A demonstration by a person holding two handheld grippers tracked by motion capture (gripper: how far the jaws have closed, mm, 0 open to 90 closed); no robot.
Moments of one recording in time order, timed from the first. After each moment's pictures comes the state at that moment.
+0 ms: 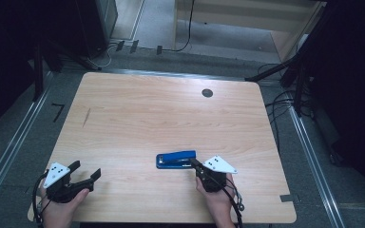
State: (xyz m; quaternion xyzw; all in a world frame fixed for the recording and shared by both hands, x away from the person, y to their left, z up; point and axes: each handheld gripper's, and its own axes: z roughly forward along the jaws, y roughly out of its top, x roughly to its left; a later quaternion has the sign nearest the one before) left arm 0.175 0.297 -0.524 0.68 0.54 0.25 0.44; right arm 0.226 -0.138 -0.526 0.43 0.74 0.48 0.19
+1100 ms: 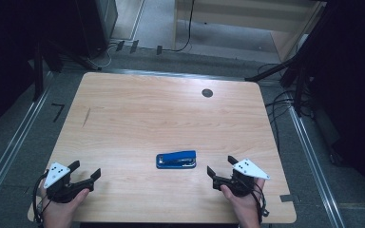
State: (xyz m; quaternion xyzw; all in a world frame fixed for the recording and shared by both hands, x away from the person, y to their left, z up) left arm 0.174 0.296 -0.524 0.67 0.54 0.25 0.44; right arm 0.213 -0.208 -0.514 0.46 0.71 0.49 0.21
